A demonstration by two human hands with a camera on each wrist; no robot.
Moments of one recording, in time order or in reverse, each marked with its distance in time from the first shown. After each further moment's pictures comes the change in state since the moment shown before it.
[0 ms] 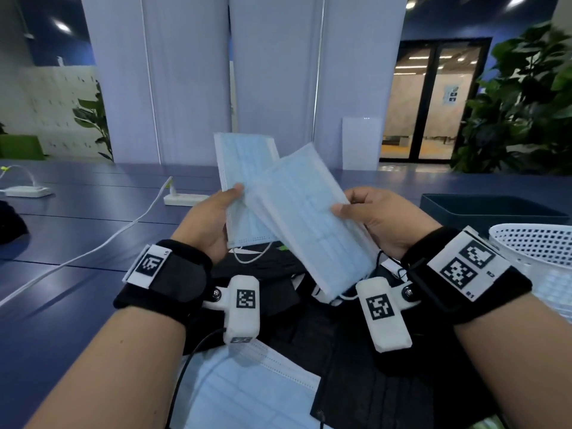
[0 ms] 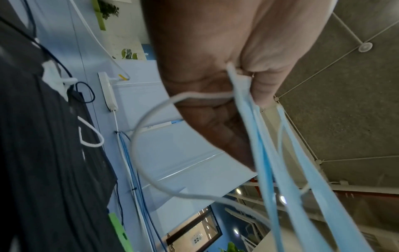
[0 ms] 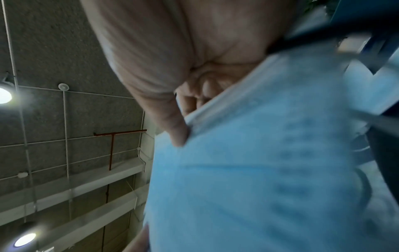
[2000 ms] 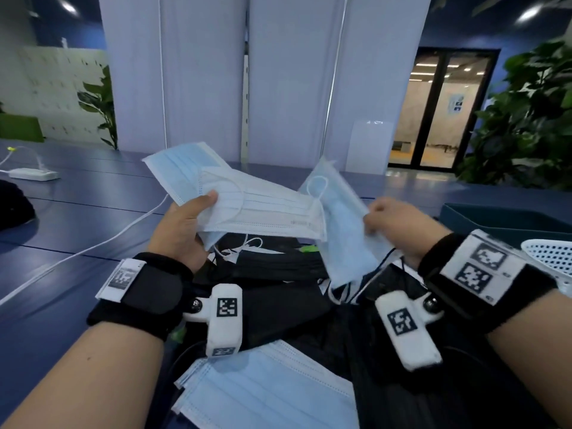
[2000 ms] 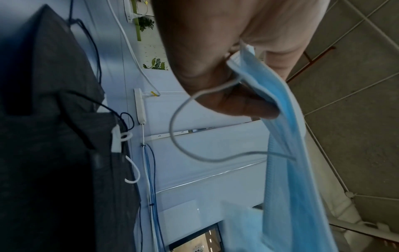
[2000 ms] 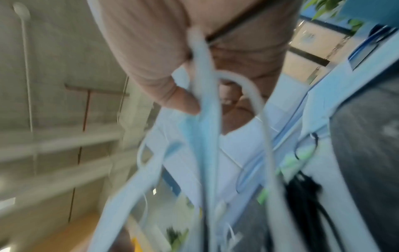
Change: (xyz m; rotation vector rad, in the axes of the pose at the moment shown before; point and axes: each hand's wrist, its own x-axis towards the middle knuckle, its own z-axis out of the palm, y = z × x) left_hand -0.007 0.013 -0.068 -0.178 0.099 0.165; right_hand 0.015 -0.006 0.027 -0.486 0.191 0.092
